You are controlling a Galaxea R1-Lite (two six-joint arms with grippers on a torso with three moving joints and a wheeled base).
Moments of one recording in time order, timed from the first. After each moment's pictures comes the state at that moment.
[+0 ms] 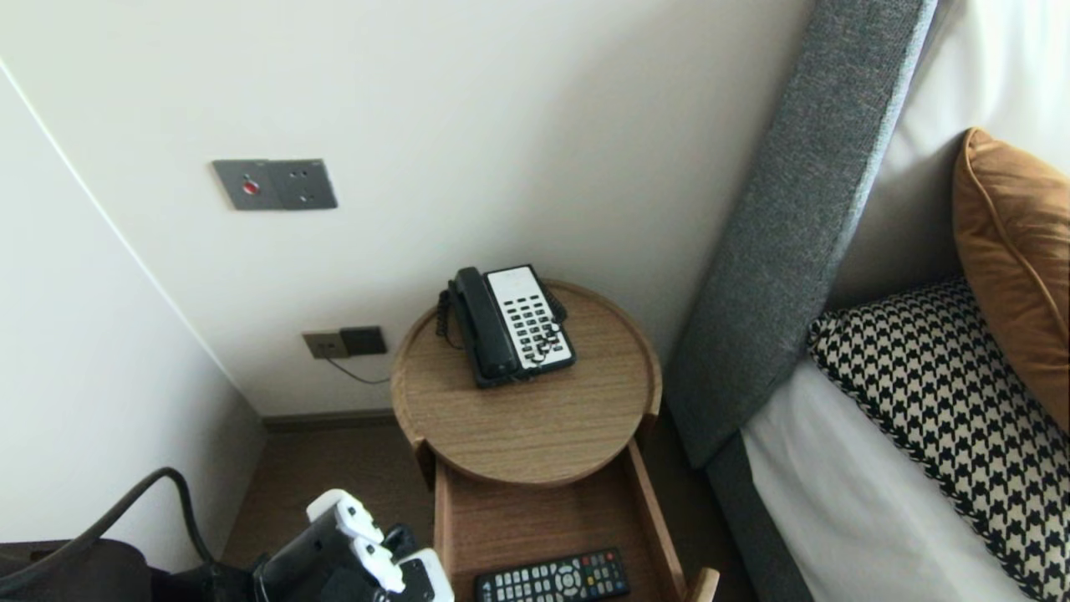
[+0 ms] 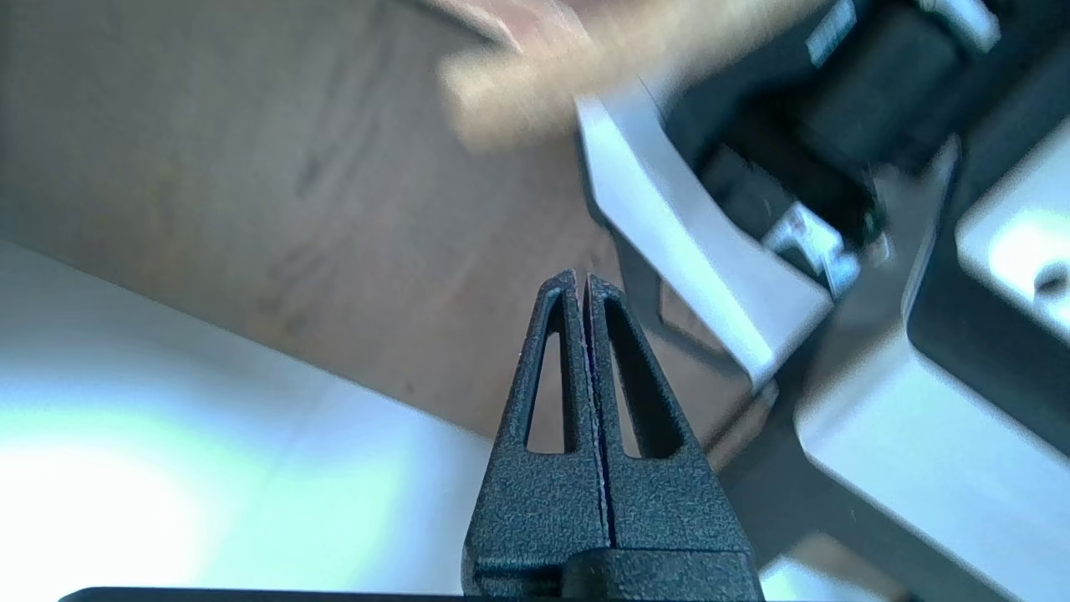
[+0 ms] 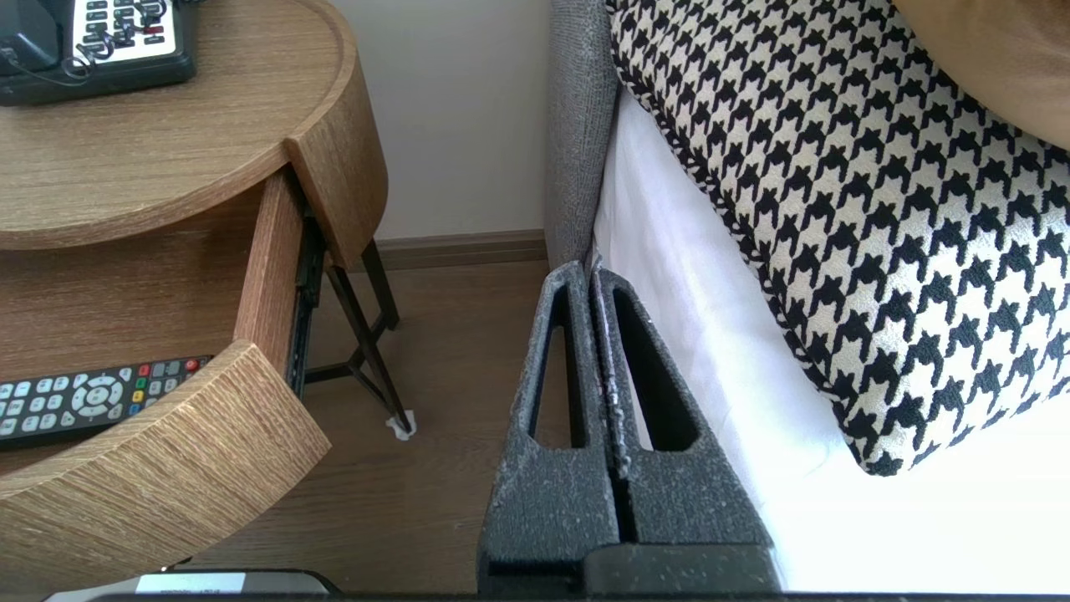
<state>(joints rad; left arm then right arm) -0.94 1.60 -0.53 0.11 0.12 0.16 -0.01 0.00 0.00 0.00 0.00 0.00</state>
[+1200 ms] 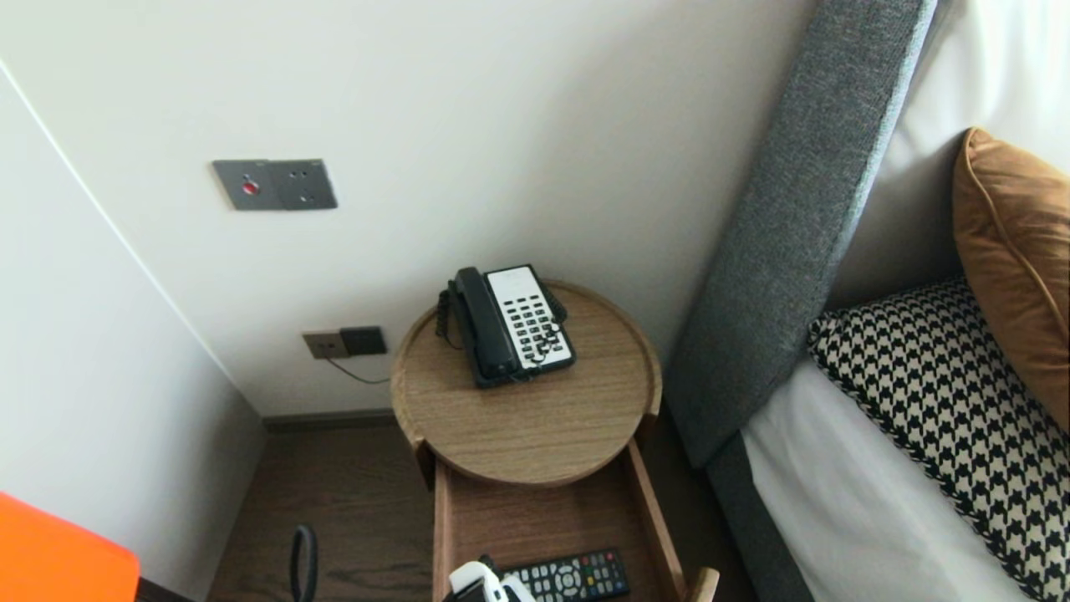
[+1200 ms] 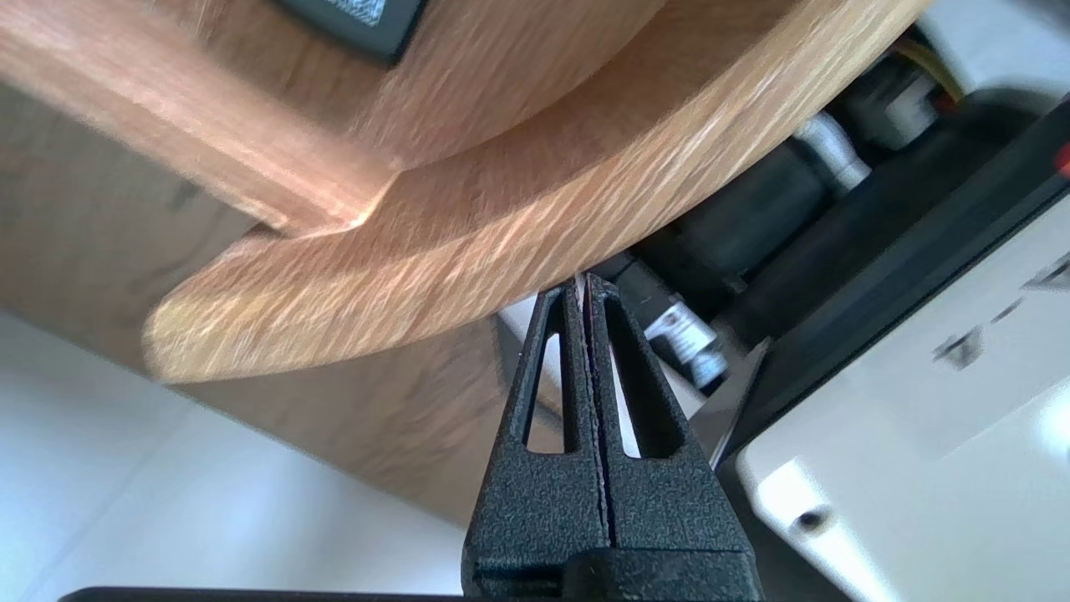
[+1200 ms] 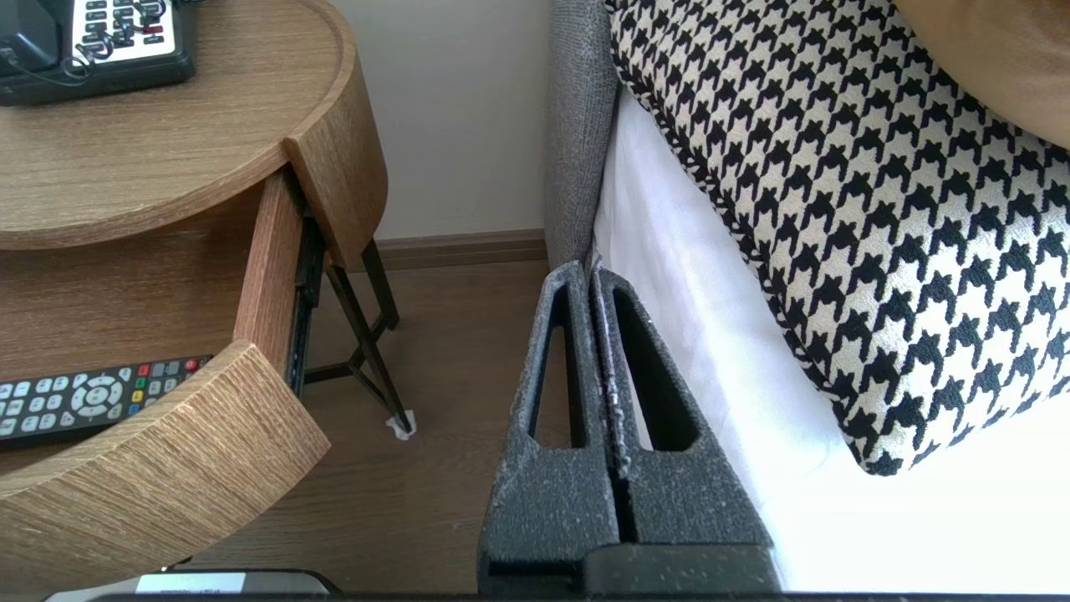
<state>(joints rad) -1.15 1.87 -0.62 -0.07 0.15 -0.22 -0.01 0.00 0.00 0.00 0.00 0.00</state>
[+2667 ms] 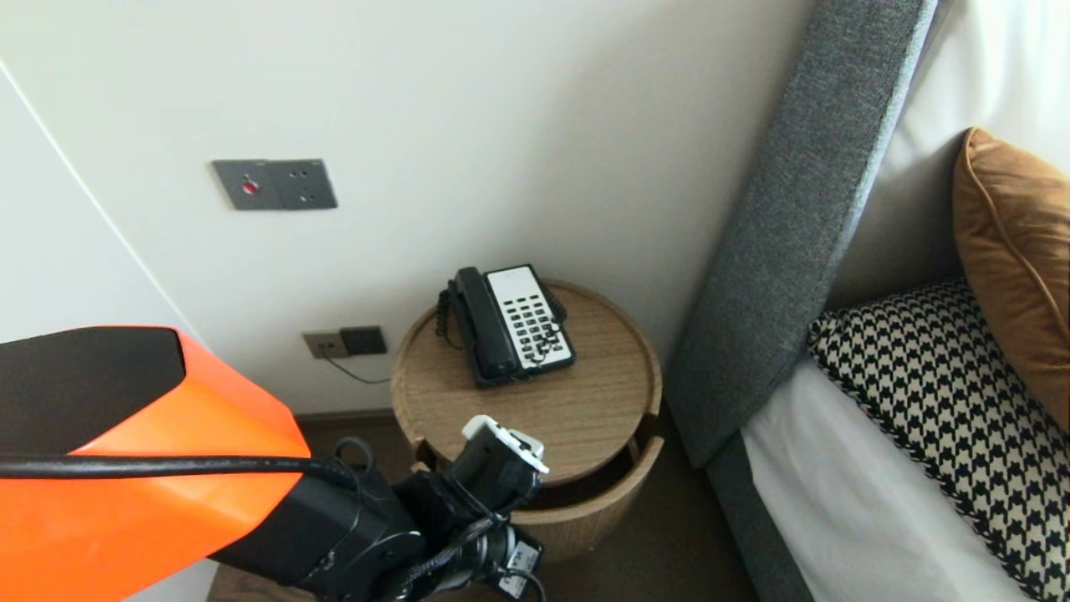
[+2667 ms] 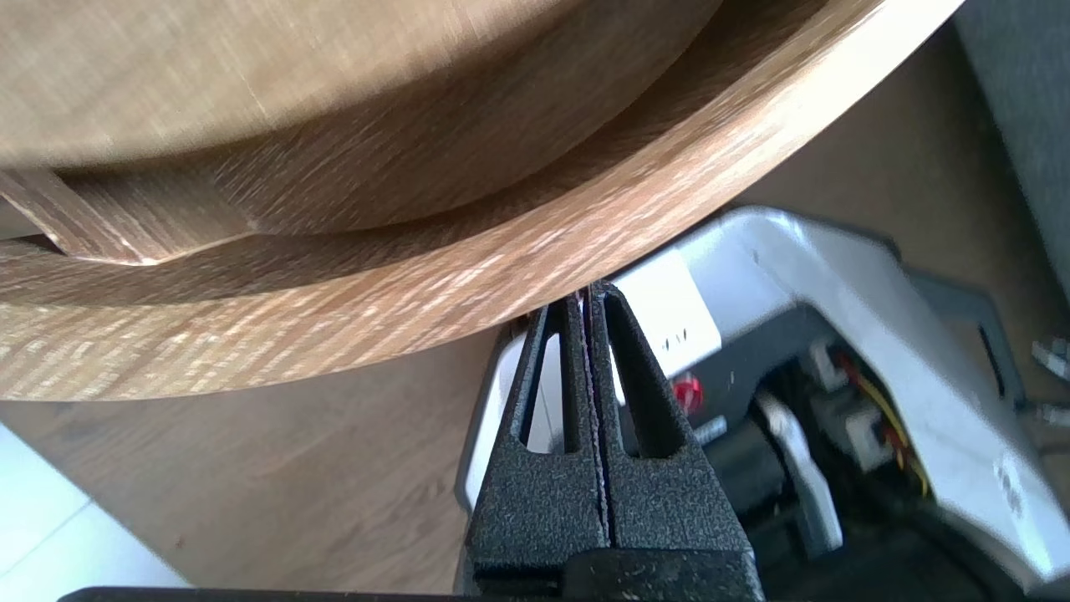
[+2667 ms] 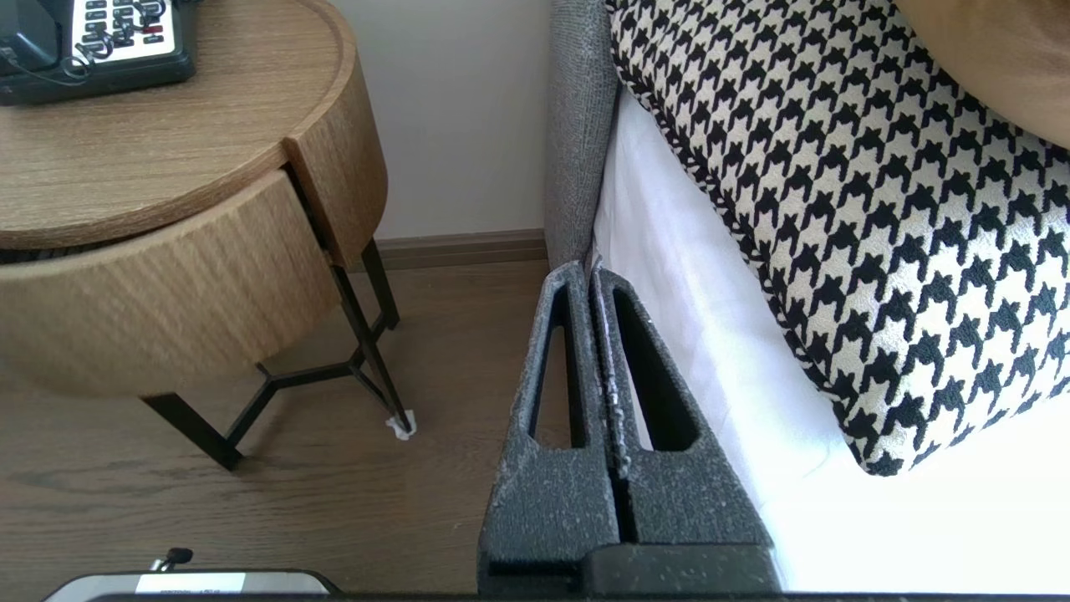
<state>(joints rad) -0.89 2.05 -0.86 -0.26 0.15 -0.24 -0.01 0.00 0.00 0.00 0.00 0.00</state>
